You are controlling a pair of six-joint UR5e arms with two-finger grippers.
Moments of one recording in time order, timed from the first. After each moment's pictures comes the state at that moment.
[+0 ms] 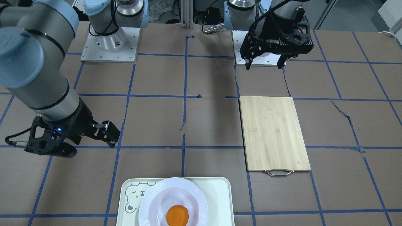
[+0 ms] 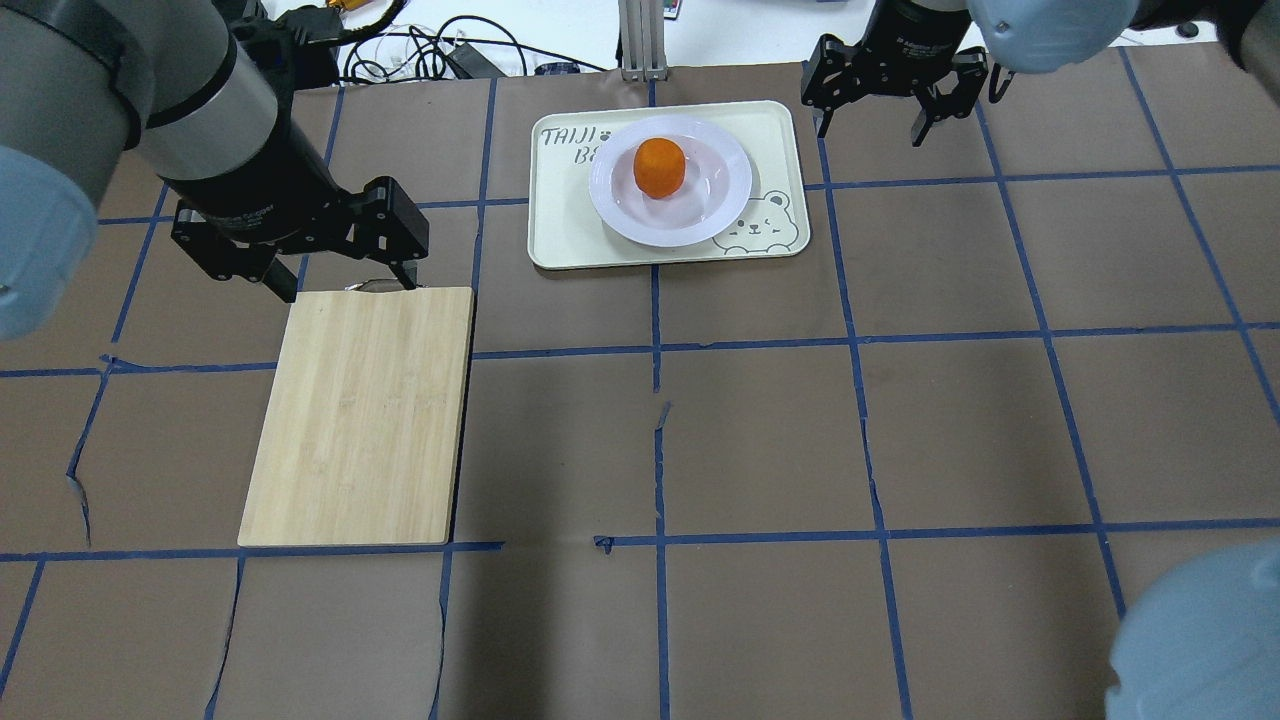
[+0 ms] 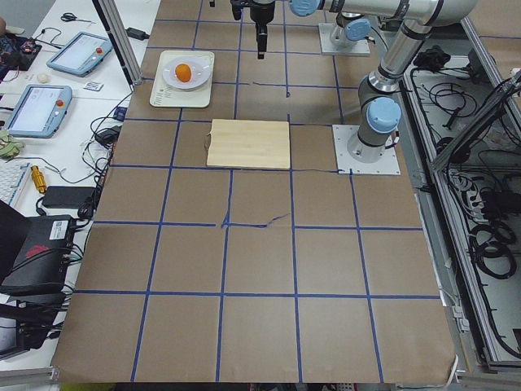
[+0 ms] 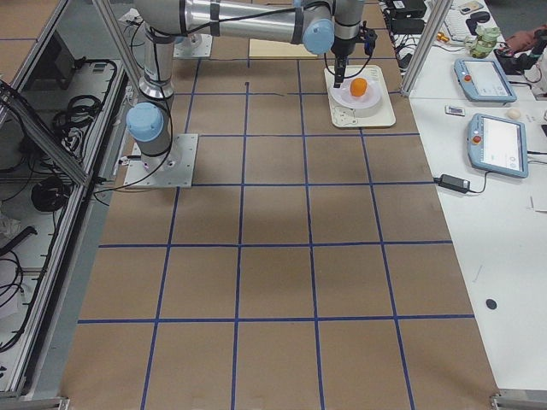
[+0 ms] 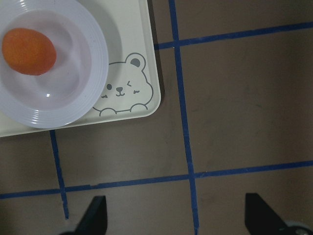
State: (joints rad) left arm -1.62 -1.47 -1.63 -1.59 1.57 -0.12; right arm 1.58 -1.26 1.33 -1.69 -1.53 0.13
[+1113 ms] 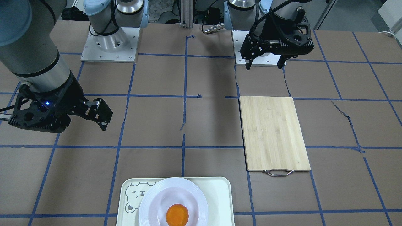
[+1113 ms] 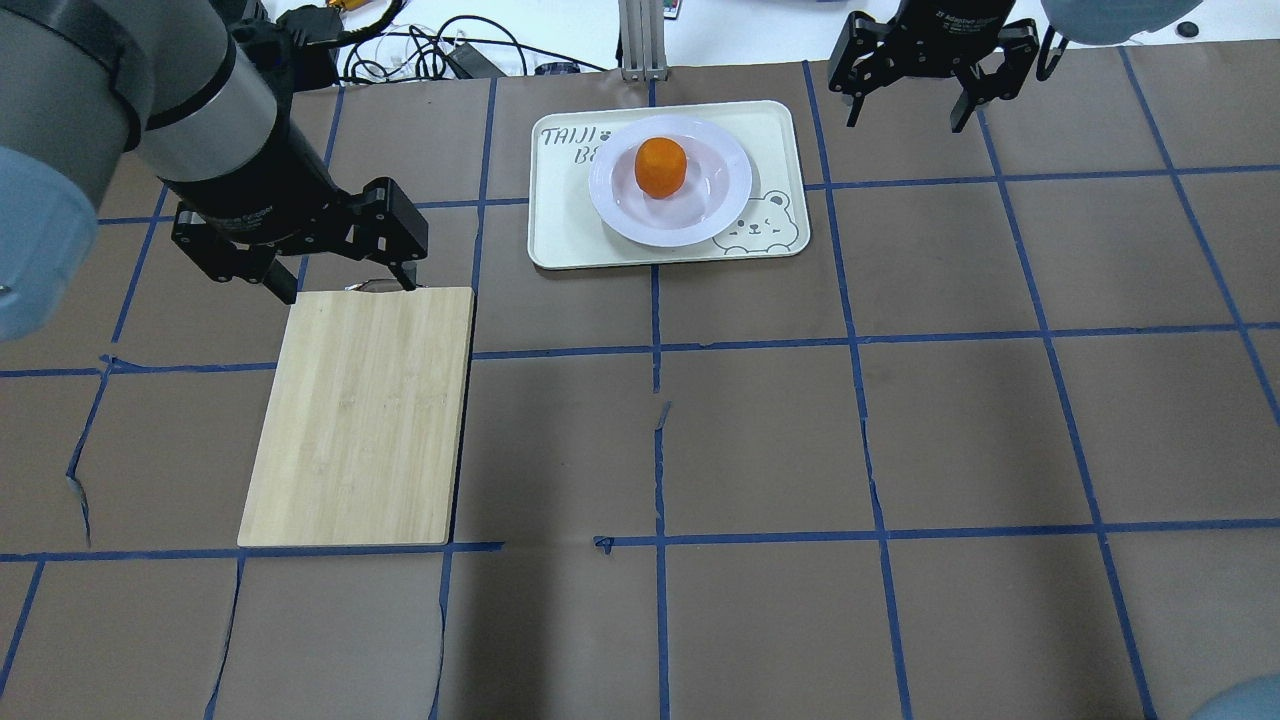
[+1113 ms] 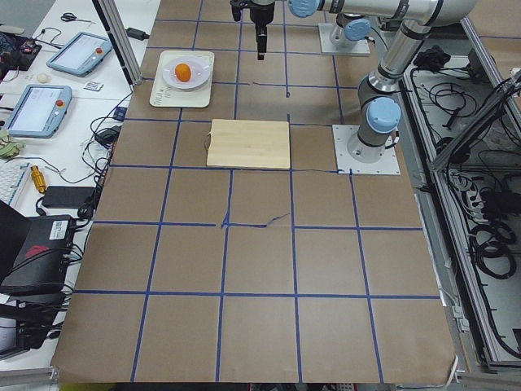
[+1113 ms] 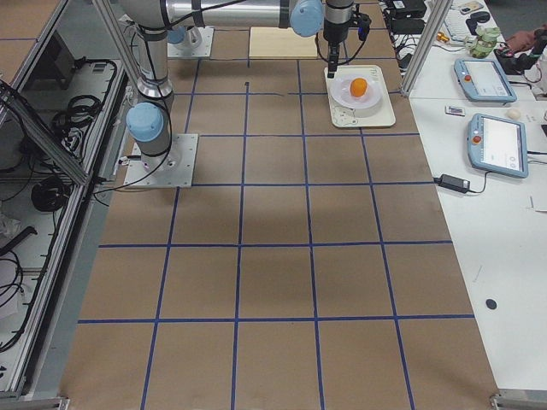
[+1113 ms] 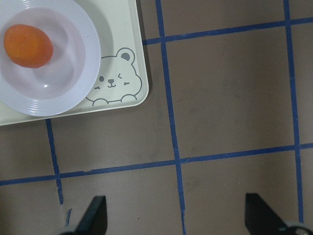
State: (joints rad) left arm -1.61 -1.47 -1.64 -1.58 1.57 -0.12; right arm 1.58 -1.31 1.33 -1.65 -1.56 0.12
